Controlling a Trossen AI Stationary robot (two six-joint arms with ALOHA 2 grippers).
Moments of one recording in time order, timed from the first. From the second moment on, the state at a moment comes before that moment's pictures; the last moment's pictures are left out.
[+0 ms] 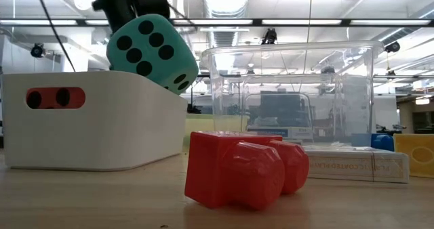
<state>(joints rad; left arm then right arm) 0.37 1.42 1.02 -0.79 -0.08 -0.37 0.71 1.55 1.16 -0.31 0.81 0.44</state>
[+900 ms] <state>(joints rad) -0.43 1.25 1.01 -0.65 -0.51 -0.73 0.86 1.44 1.16 -0.91 0.85 1.60</state>
